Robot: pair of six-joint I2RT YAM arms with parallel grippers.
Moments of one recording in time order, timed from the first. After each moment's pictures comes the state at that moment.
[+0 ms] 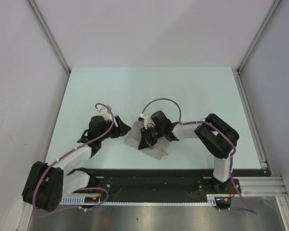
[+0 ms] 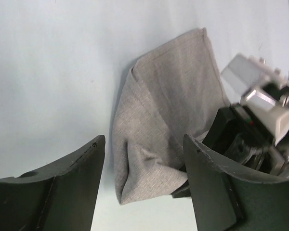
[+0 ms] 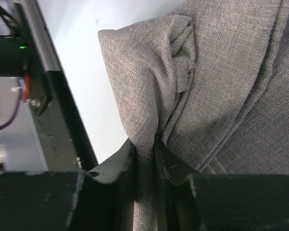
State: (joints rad) left arm -0.32 1.09 0.37 0.21 0.26 -0.59; right arm 0.83 1.89 0.93 0.19 -0.63 0.36
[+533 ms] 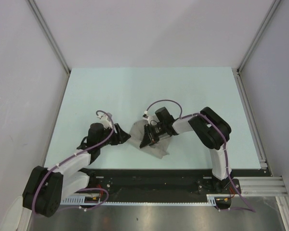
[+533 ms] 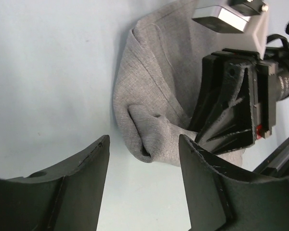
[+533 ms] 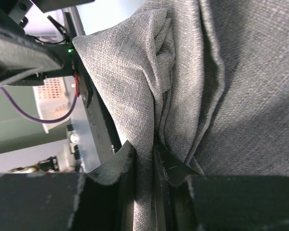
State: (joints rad) left arm -0.32 1.03 0.24 0.25 0.32 -0.58; right arm 0.70 2.05 1.00 0.21 -0.94 0.54
